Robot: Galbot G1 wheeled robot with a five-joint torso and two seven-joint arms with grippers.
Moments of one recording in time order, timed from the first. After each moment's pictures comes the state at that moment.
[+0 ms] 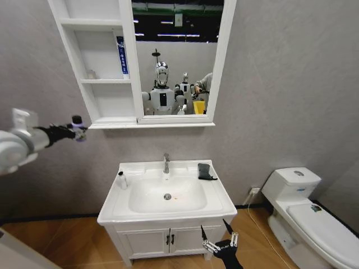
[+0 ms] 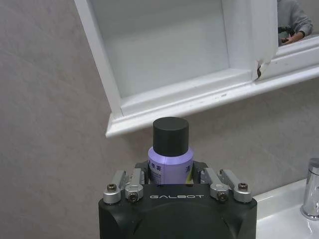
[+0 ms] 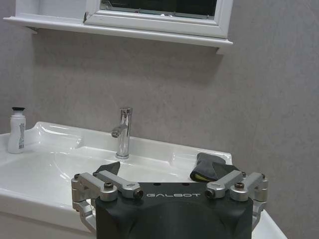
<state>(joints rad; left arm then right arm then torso) 0.95 -0.22 -0.54 -1.89 -1.22 0.51 -0.15 -2.00 1.25 0.39 2.18 -0.04 0.29 0.16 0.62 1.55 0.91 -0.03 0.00</state>
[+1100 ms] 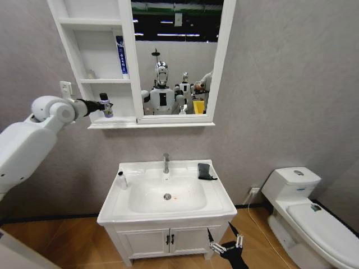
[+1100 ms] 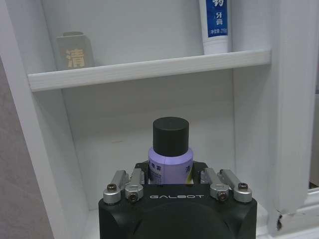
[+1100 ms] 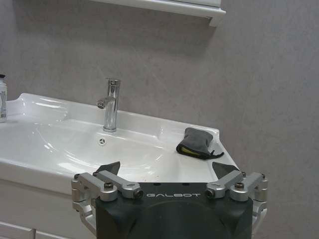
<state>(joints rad) -0.24 -0.64 0.28 -1.42 -1.21 0.69 -0.22 -1.97 1.21 0.44 2.09 0.02 0.27 0.16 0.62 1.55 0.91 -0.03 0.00</state>
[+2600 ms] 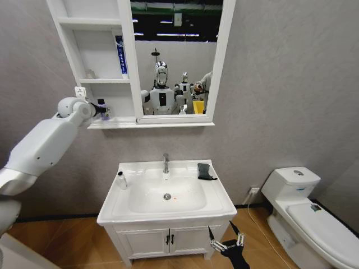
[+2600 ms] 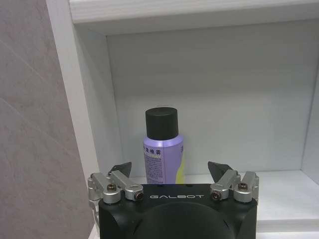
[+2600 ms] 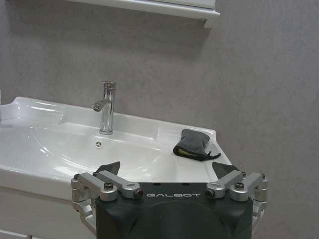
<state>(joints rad) -0.19 -0.71 0.25 -1.33 -1.24 0.71 -0.41 -1.97 1.22 0.44 2.10 0.02 0.27 0.17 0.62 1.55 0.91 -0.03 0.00</state>
